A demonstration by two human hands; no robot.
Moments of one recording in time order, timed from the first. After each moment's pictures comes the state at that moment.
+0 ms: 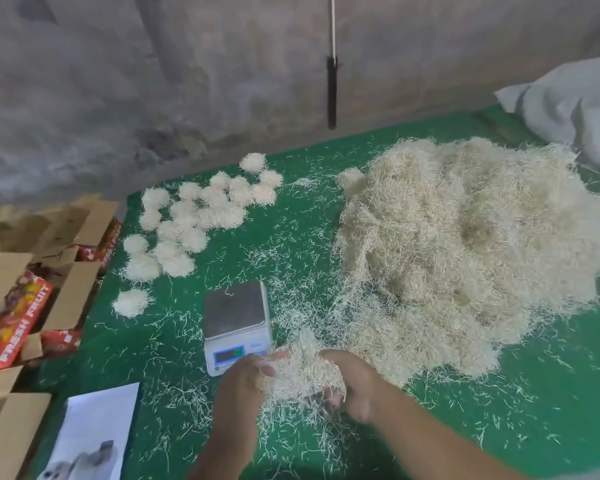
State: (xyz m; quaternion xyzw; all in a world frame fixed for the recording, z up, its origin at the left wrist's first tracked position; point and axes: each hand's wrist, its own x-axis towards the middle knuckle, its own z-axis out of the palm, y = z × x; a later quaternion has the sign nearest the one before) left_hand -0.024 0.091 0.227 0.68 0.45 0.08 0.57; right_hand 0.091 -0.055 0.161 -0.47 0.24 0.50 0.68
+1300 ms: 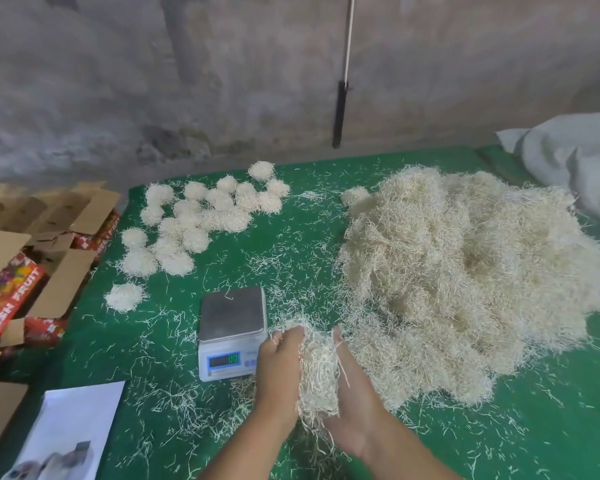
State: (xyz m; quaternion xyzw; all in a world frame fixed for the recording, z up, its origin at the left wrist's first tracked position) left_hand 0.025 0.064 0.233 0.54 0.44 0.11 0.71; right_hand 0.048 -0.041 0.240 -0.45 0.15 0.44 0.76
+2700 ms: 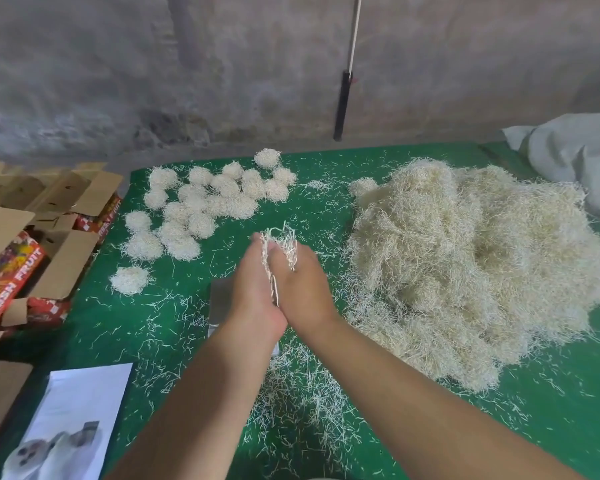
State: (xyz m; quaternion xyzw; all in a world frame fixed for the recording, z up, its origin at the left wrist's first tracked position) left_hand 0.049 0.142 0.337 0.36 0.39 0.13 0.84; right_hand 0.082 0.085 0.304 -0.77 -0.20 0.11 0.60
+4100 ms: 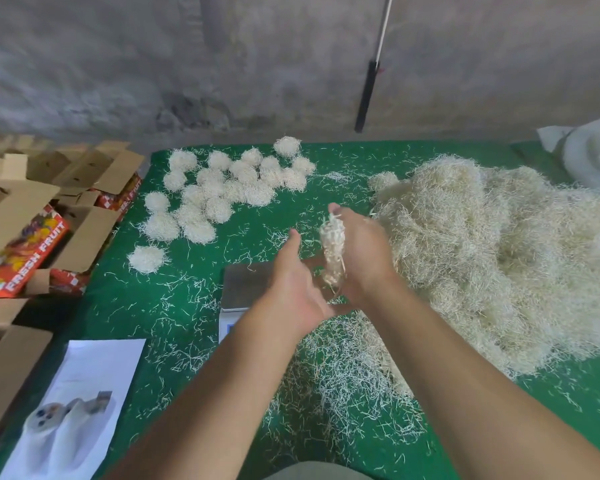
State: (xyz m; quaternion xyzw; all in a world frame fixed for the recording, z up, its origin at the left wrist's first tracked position) left_hand 0.061 0.130 0.328 0.29 0.38 -0.04 0.88; right_hand 0.129 0.060 0.333 -0.63 -0.02 0.24 0.74
